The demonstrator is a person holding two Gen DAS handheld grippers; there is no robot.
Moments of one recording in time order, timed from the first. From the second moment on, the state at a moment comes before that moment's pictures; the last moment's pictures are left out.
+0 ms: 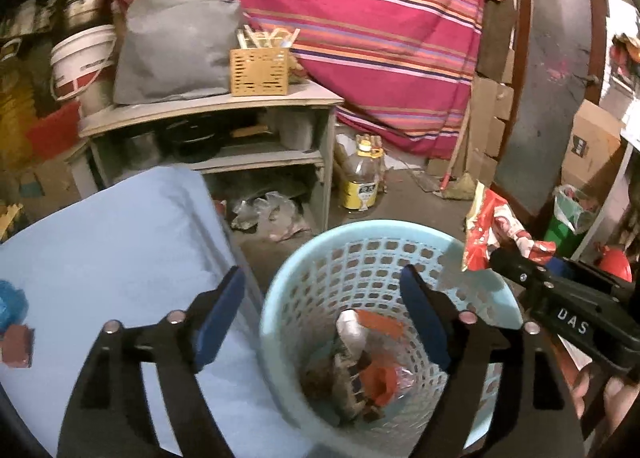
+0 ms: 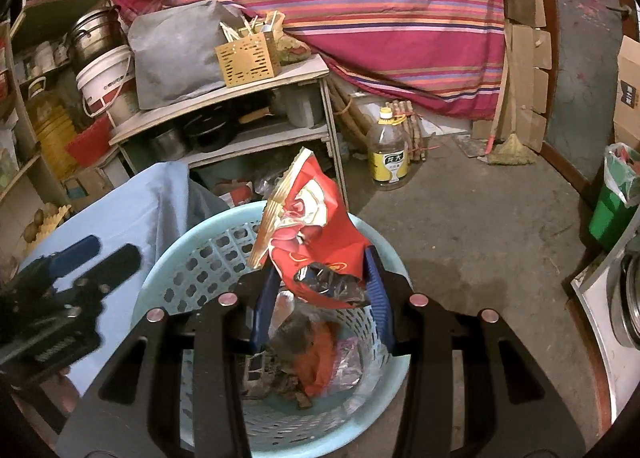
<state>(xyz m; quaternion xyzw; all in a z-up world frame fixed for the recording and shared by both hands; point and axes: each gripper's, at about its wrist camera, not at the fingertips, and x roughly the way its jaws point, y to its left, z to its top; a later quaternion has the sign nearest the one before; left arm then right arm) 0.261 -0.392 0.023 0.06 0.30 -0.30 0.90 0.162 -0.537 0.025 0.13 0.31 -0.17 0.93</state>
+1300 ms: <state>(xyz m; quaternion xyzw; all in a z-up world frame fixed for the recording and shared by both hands) 0.352 -0.064 -0.044 0.00 0.41 -0.04 0.91 0.276 -0.362 0.018 0.08 0.33 -0.13 0.93</state>
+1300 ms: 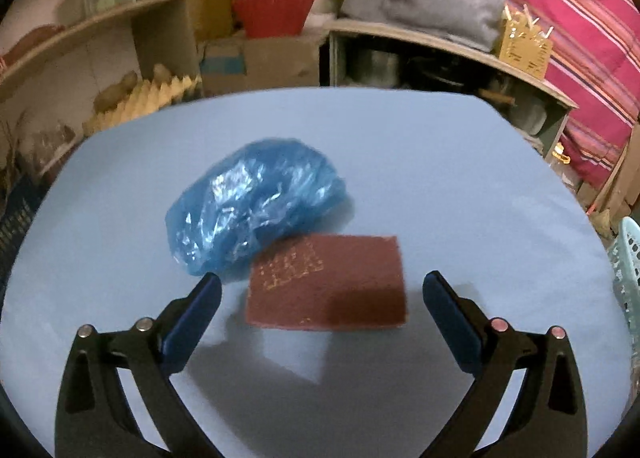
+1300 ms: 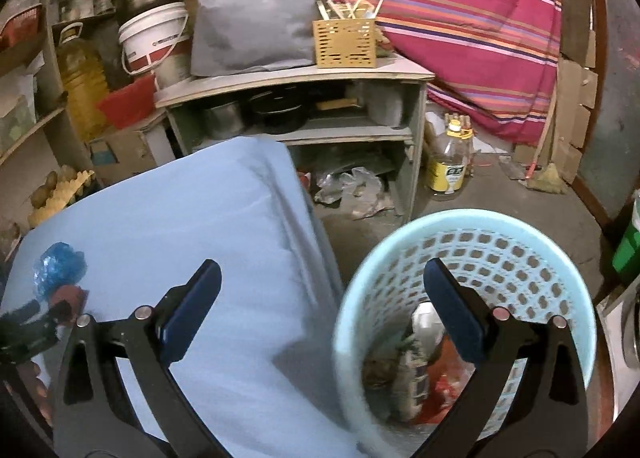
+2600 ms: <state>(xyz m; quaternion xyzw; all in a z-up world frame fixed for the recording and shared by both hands) 0.263 0.036 0.033 0.04 0.28 -0.01 0.96 0.323 -0.212 -0.003 0.05 0.35 -0.01 0.94</state>
